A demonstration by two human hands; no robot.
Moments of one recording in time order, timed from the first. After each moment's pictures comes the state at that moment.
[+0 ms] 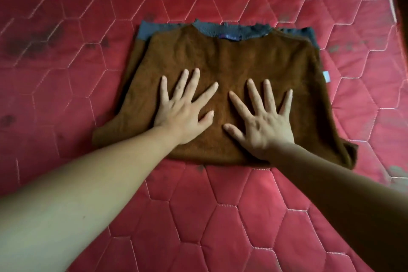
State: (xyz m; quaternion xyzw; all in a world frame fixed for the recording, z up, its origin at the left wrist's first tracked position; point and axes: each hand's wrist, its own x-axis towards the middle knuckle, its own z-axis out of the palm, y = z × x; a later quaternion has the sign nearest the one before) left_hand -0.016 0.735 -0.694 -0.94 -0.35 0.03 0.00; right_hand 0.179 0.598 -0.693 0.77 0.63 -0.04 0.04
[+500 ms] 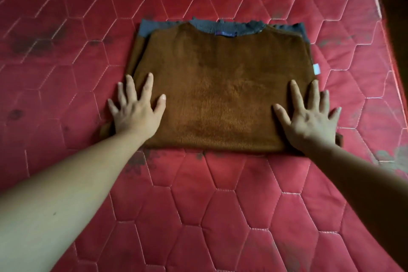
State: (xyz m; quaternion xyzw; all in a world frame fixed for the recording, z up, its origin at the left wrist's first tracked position) left_hand -0.096 0.745 -0.685 -0.79 -0.60 0.06 -0.09; right_hand 0.243 0.534 -0.681 0.90 0.41 -0.10 0.01
